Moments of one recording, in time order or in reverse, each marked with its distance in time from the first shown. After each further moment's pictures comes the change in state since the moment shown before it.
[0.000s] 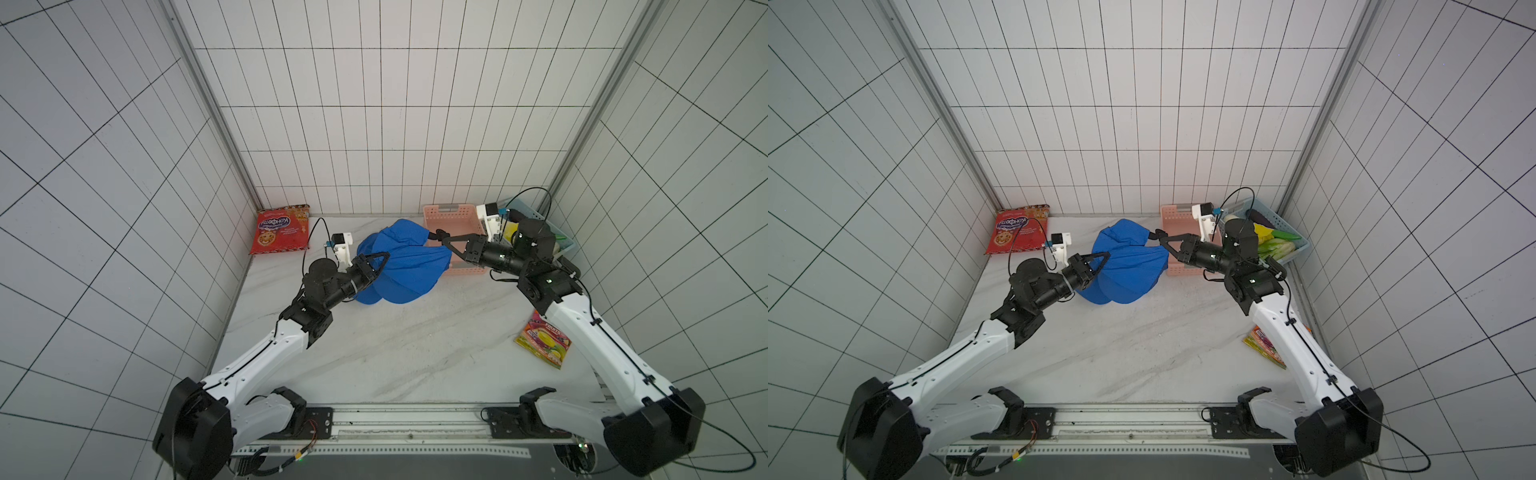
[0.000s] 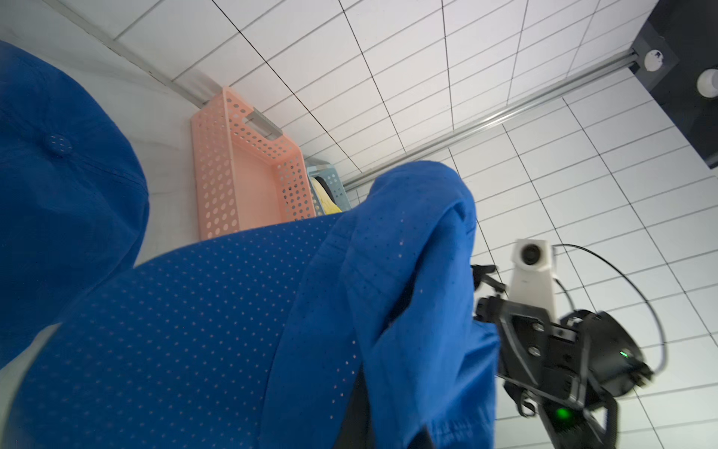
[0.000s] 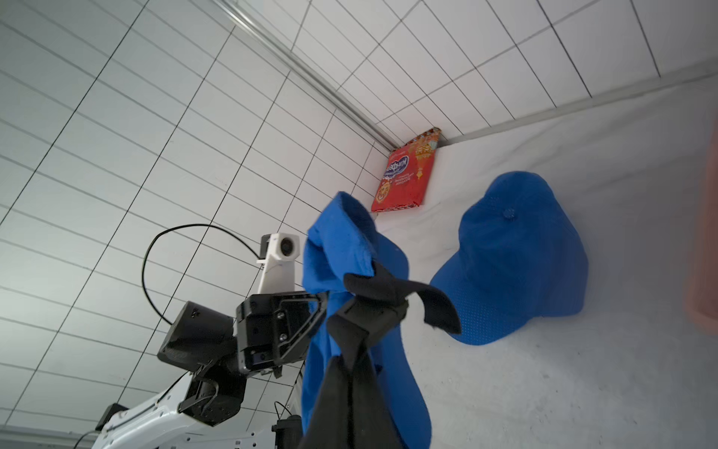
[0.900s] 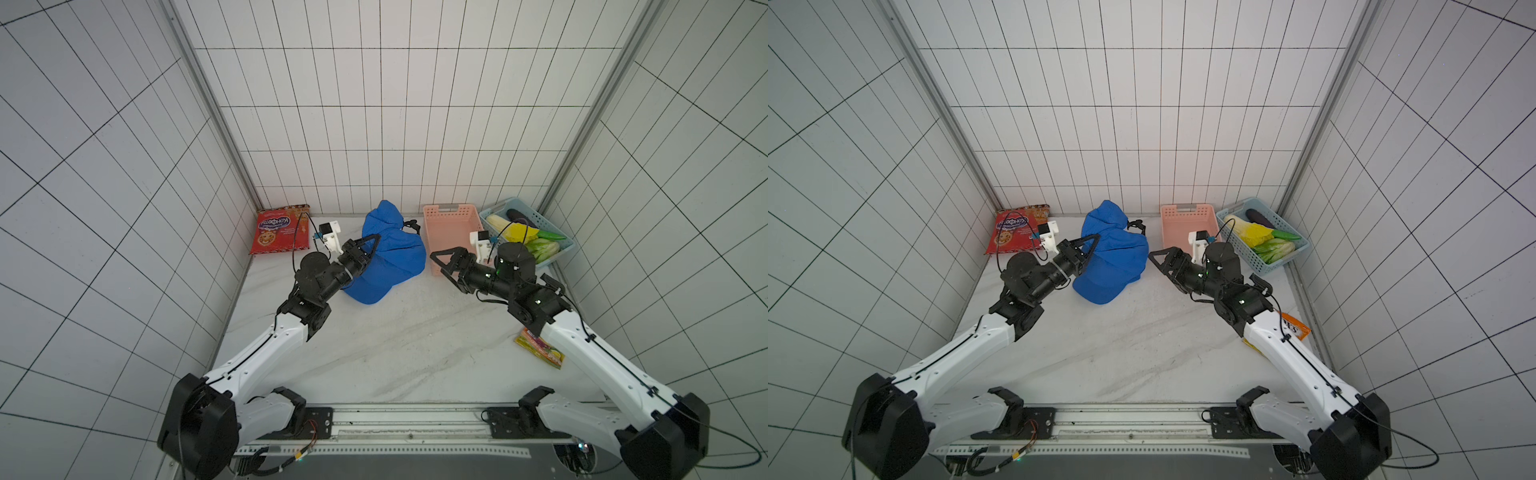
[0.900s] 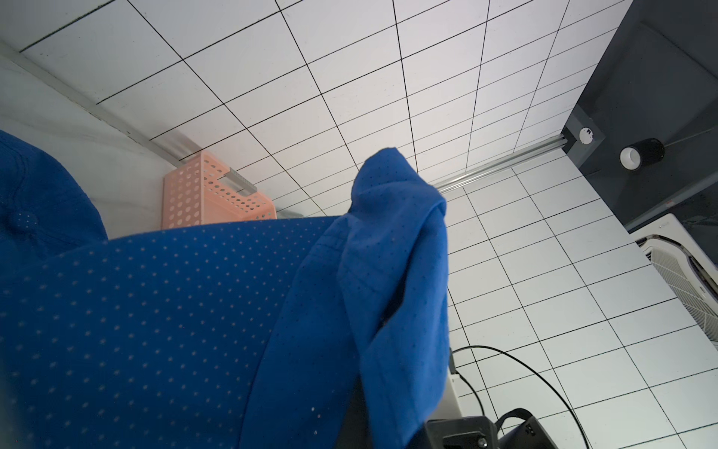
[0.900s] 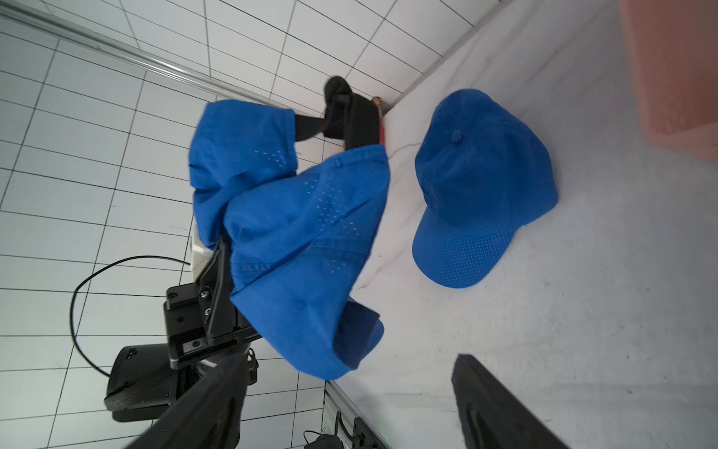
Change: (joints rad) left arm 0.031 0.040 0.051 0.111 -0.109 -0.105; right arm 0.200 -0.071 -0.134 -0.014 0.291 0.283
